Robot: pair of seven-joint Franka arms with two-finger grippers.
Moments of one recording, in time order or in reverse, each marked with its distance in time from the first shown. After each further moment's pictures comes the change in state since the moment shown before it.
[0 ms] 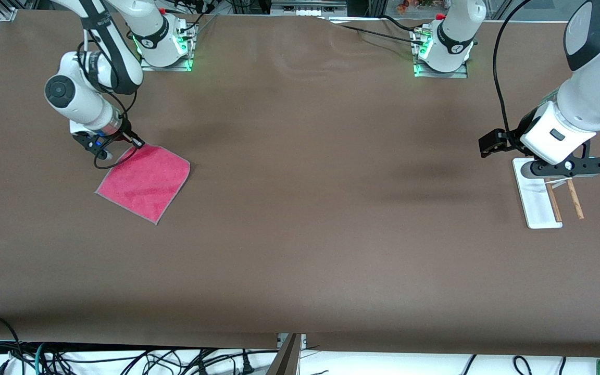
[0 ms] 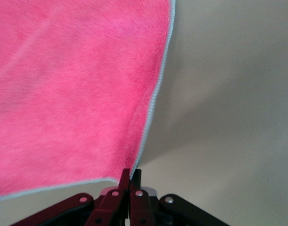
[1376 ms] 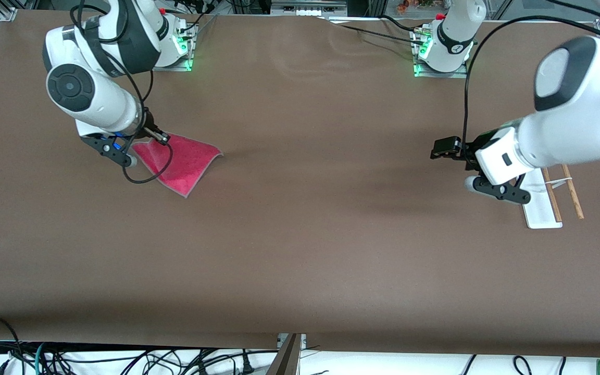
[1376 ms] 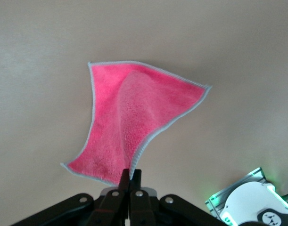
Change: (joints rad) left arm -0.004 0.171 0.003 0.076 -0.368 -0.022 0.348; right arm 0.217 0.069 0.105 0.639 0.001 -0.689 0.259
